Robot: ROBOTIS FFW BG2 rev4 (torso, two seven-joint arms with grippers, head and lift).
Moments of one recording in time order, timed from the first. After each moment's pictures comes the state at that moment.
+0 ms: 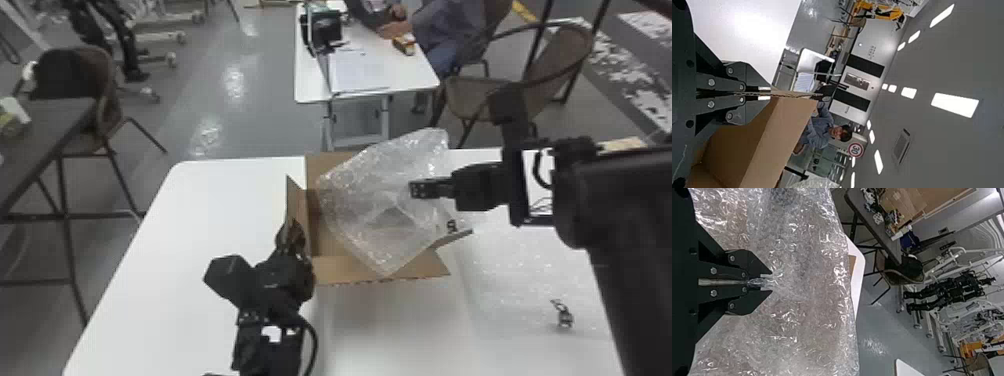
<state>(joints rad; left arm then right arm) 0.20 0.07 -0.24 -1.56 0.37 -0.36 0.15 -0.37 0.00 0.12 -1.74 0.16 1.18 0.97</state>
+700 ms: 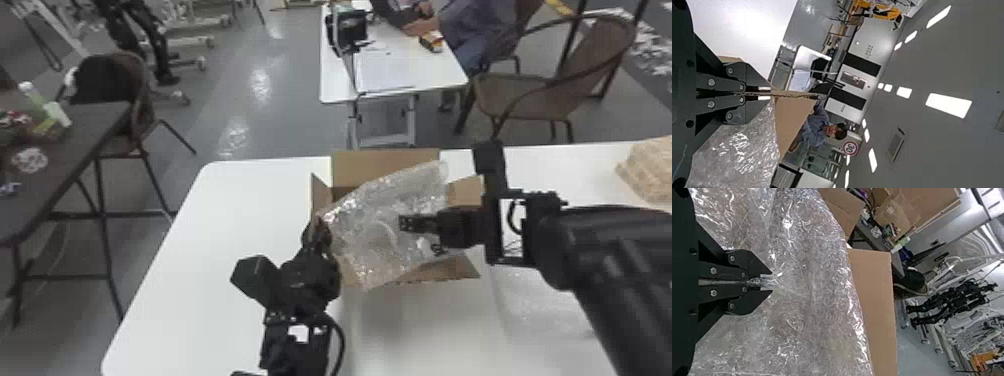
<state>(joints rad) 0.20 0.09 -0.26 -1.56 0.40 -0.40 0.16 -0.38 0.00 0.19 -1.35 -0.16 0.84 0.78</state>
